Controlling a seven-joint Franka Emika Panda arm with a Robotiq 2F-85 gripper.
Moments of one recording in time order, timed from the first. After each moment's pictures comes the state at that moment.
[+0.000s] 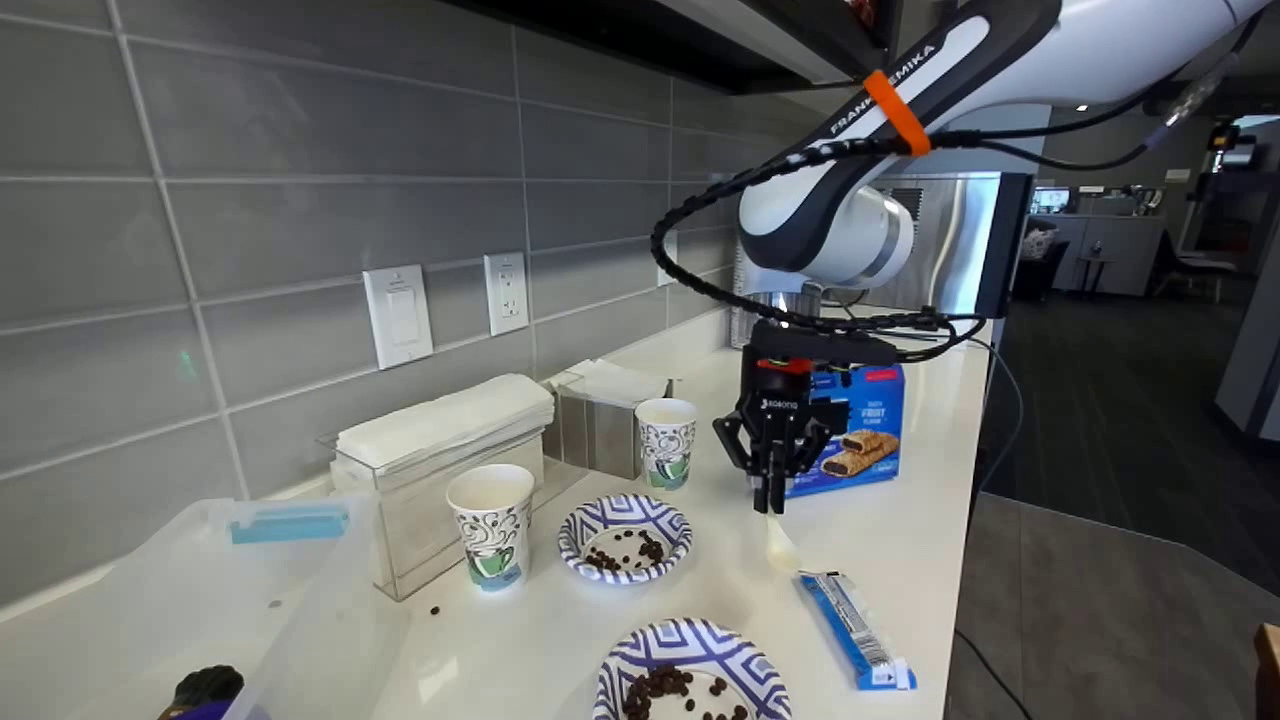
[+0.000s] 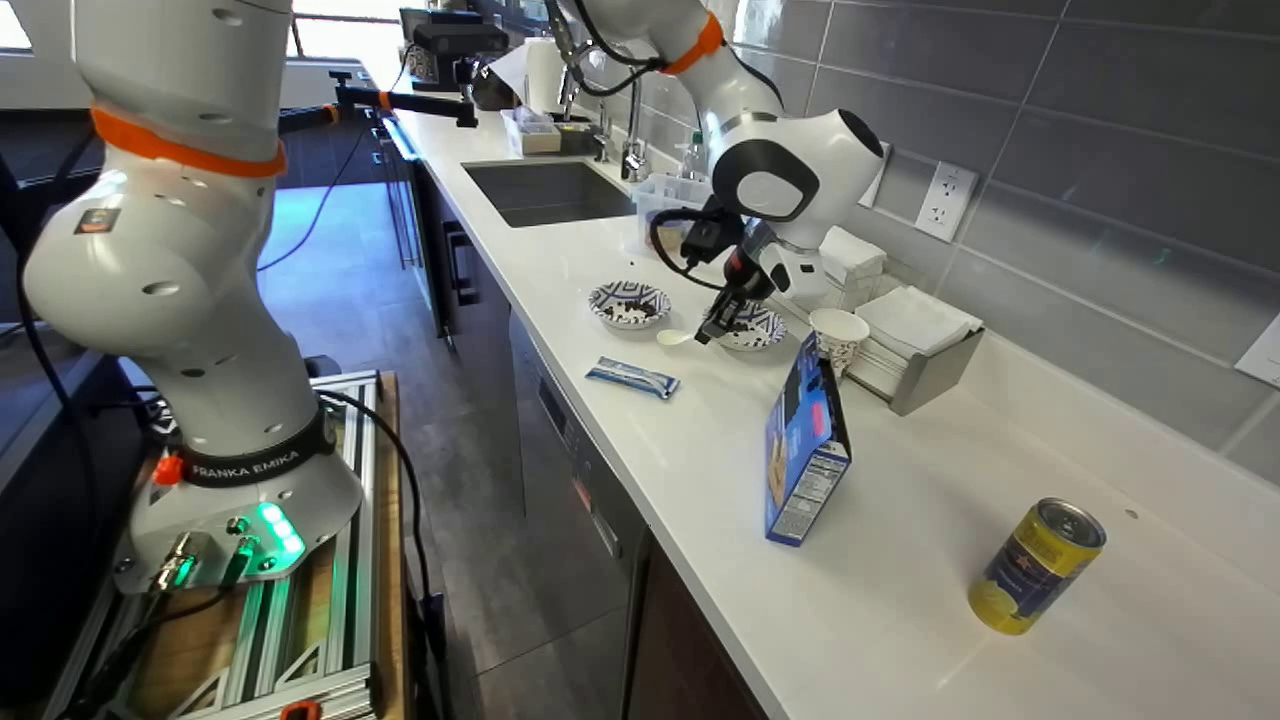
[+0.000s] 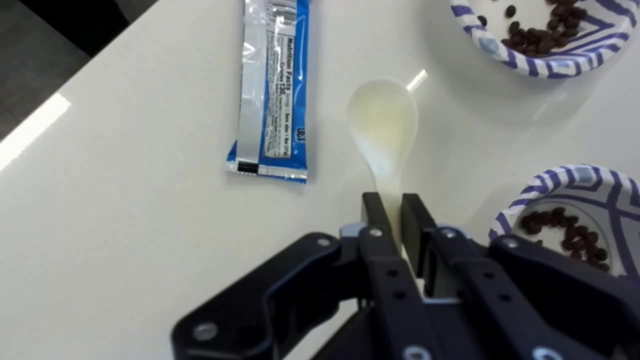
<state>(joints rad) -0.01 0.35 -0.02 -1.98 0.40 2.07 0.39</state>
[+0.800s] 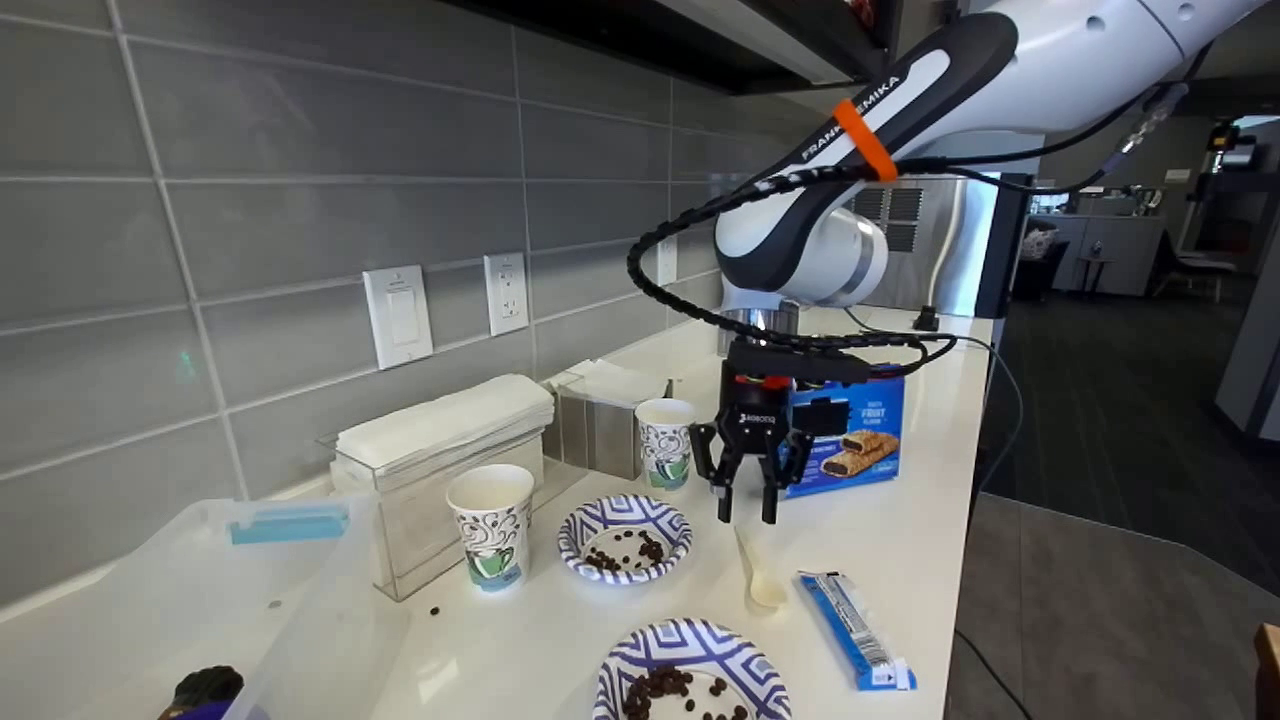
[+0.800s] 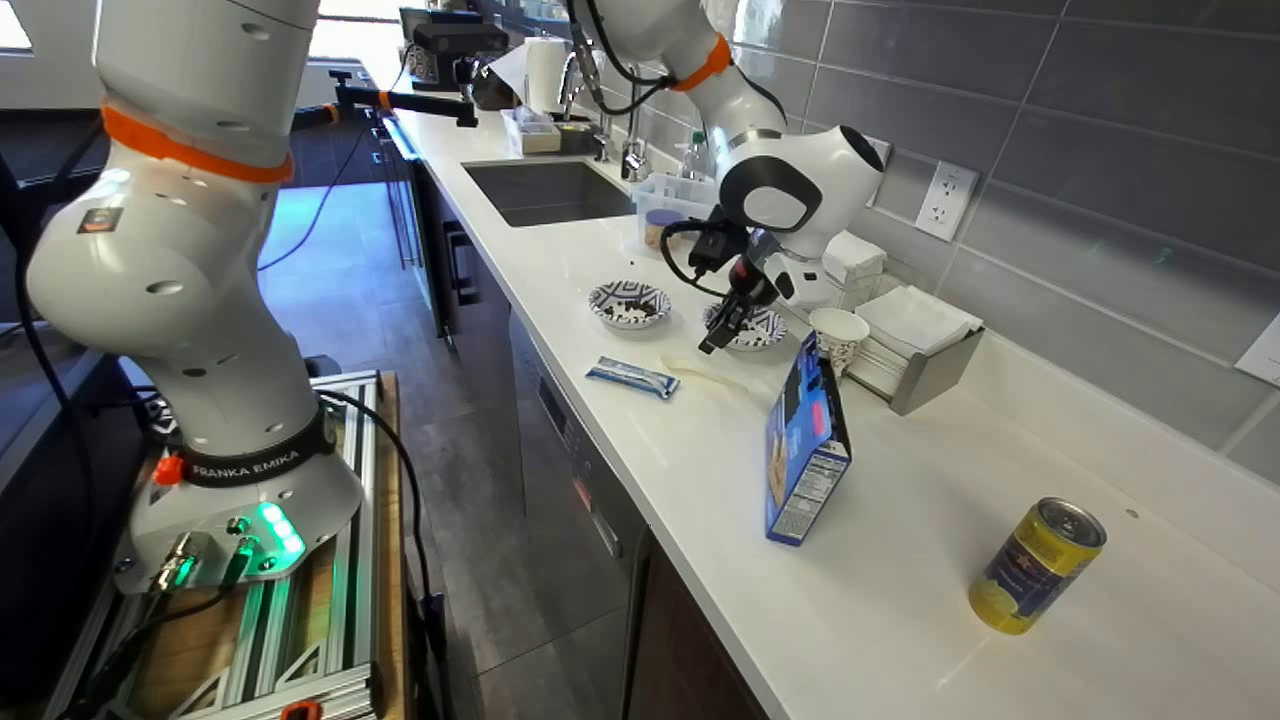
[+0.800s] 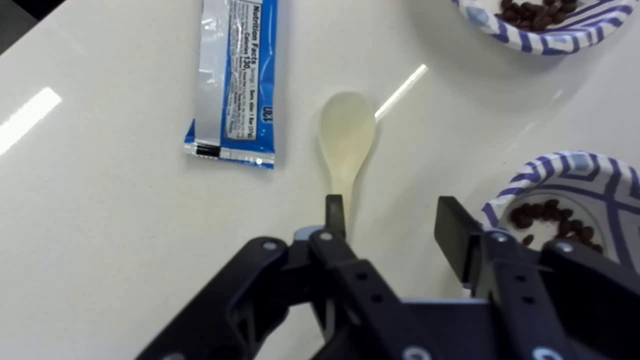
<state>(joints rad) 0.01 0.42 -0.02 -1.91 0.41 2.09 0.39</state>
